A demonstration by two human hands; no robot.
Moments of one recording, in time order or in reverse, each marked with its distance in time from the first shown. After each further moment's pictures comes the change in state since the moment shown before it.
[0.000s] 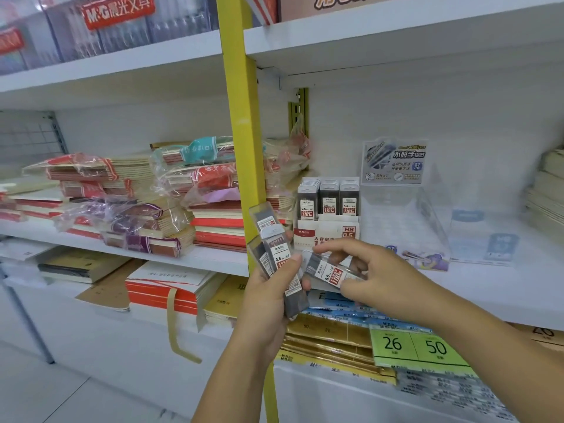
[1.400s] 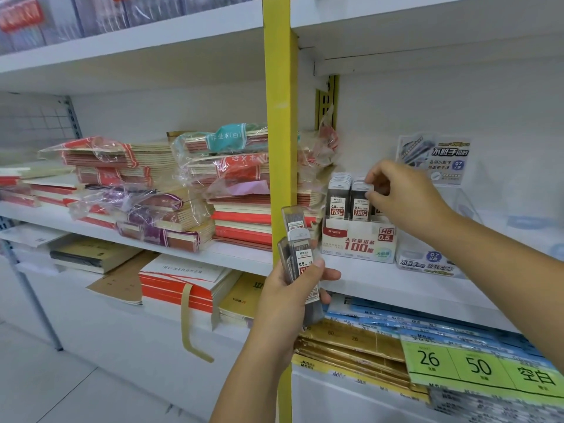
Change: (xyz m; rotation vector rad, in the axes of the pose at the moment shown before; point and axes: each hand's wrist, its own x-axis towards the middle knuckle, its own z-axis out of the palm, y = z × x) left_hand 0.011 -0.003 -0.029 0.280 0.040 -0.076; right_hand 0.109 0.012 -0.039 -0.538 0.483 -0.055
